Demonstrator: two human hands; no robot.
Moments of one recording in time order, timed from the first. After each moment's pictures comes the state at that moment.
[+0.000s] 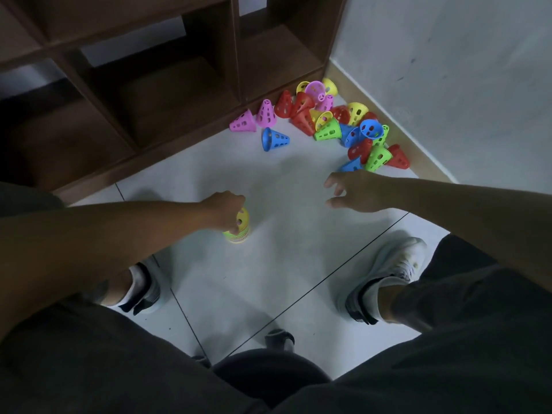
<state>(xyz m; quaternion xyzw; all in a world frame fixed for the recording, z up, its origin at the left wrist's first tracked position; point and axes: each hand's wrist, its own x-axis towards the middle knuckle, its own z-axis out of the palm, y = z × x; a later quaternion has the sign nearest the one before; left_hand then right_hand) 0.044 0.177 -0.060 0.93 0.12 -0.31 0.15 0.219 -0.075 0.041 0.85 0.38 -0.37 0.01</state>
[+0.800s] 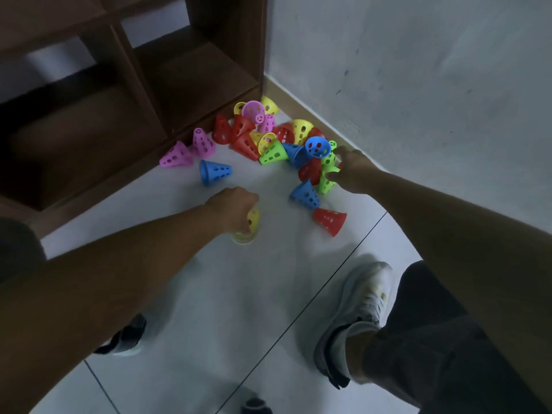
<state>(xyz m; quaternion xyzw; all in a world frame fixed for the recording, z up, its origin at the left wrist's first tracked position) 0.221 0.109 -0.058 0.96 0.01 -0.25 0.08 0.389 -0.124 -0.027 0.96 0.15 -0.22 -0.08</state>
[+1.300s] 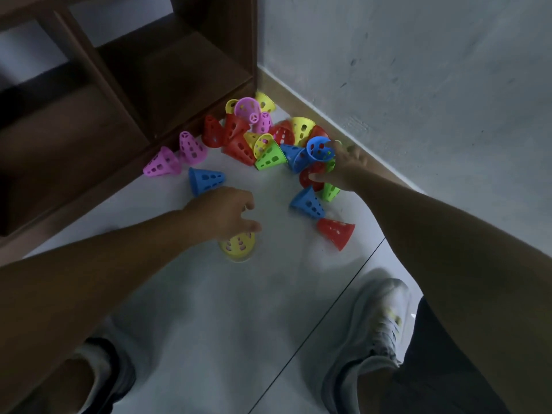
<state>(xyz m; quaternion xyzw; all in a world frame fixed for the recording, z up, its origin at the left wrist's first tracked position) 0.242 0.117 -0.038 0.94 0.07 -0.25 0.20 0.445 -0.104 -0.102 0.96 0.14 -0.22 -0.10</state>
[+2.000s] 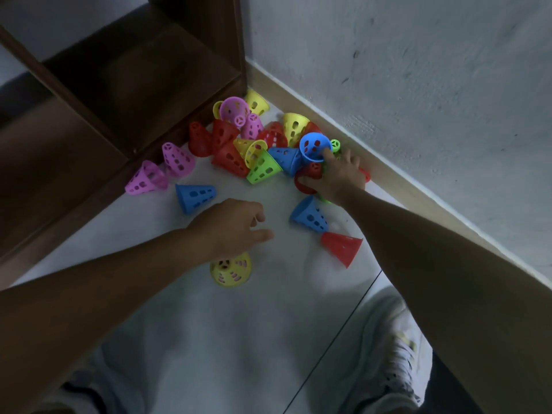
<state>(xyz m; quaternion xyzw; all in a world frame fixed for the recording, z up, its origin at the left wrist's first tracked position) 0.284 0.113 -0.064 0.93 0.07 -0.25 0.26 0.464 -0.086 -0.156 0.98 0.12 -0.15 -0.08</state>
